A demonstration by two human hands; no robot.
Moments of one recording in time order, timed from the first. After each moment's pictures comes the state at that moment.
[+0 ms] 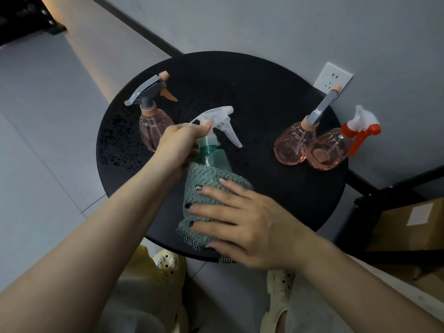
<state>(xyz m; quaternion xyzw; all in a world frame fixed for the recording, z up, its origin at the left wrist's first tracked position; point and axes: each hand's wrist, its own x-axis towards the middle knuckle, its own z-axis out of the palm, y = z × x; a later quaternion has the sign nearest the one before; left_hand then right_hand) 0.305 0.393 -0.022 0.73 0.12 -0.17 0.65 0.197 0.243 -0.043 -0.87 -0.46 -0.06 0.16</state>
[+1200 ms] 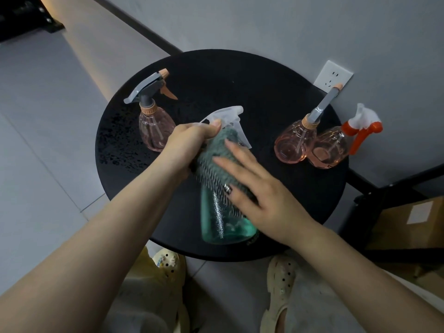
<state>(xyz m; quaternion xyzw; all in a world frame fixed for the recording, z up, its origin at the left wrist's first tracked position) 0.304 0.384 -0.025 0.69 0.11 -0.20 0.69 0.211 0.236 -0.042 -0.89 -0.21 0.02 0.41</state>
